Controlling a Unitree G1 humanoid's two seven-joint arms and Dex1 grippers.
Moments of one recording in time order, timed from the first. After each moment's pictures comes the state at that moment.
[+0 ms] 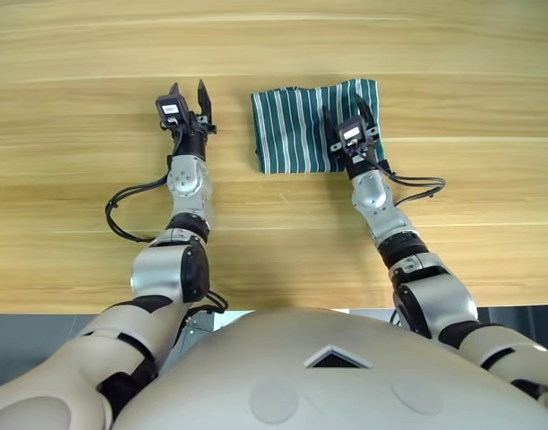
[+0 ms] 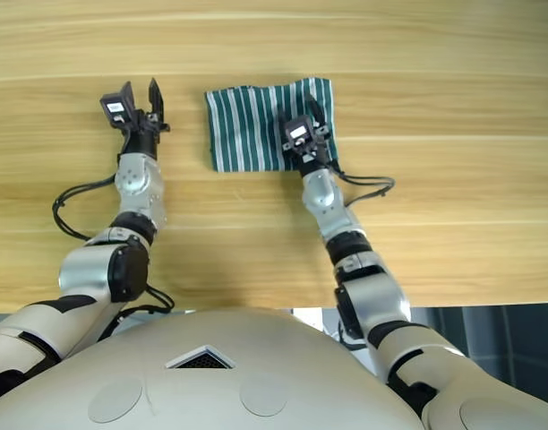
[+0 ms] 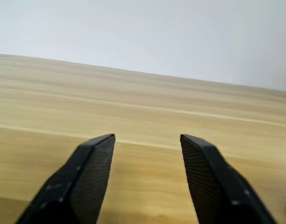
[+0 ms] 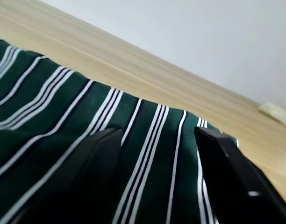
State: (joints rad) left arm -0.48 0.05 0.21 1.21 -0.10 -0.76 -0.09; right arm -0.31 -0.08 0.19 0.84 -0.19 -0.51 -0.10
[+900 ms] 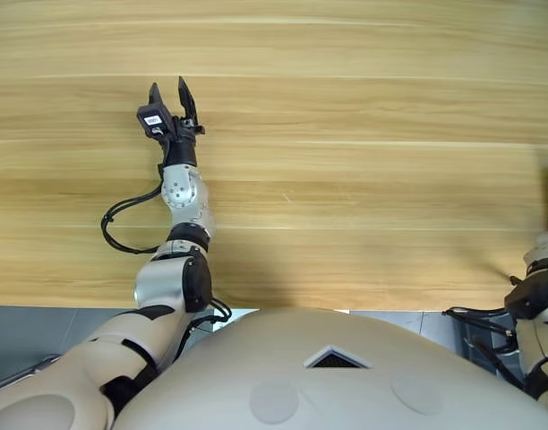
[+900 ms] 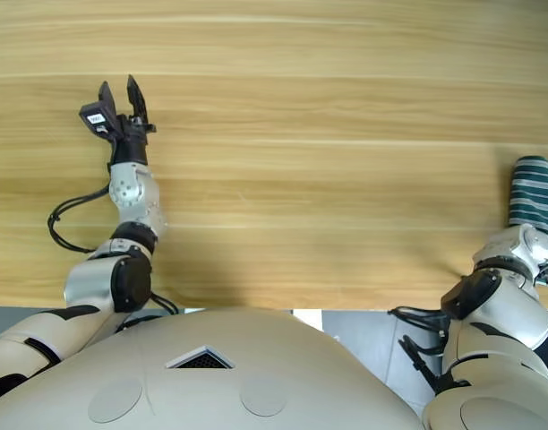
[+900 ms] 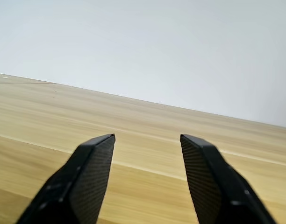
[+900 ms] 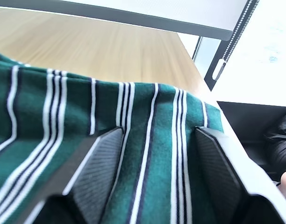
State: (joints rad) left arm -0.40 0.04 0.26 1.09 -0.14 -0.89 -0.07; right arm -0.32 -0.65 -0.73 1.30 0.35 -0.22 -0.73
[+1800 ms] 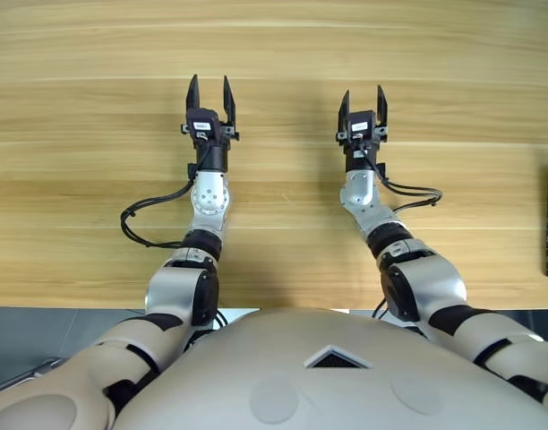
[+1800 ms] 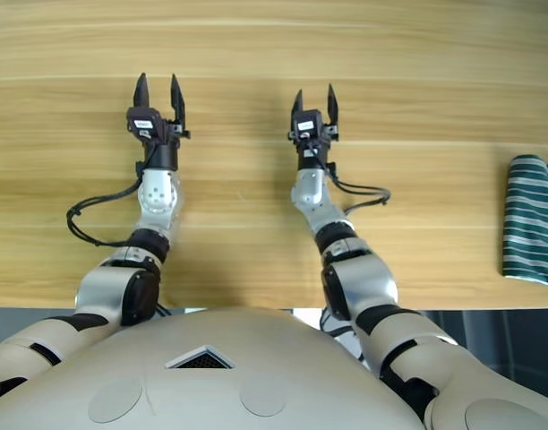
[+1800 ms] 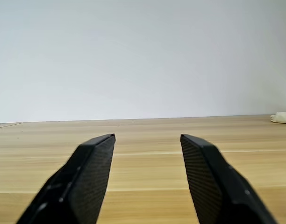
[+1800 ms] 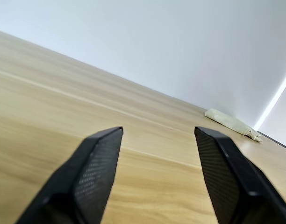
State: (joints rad) left arm -0.34 -0.02 0.05 1.02 0.14 -0.96 0.16; right arm -0.40 -0.02 0.15 1.10 -0.37 -0.74 -0.57
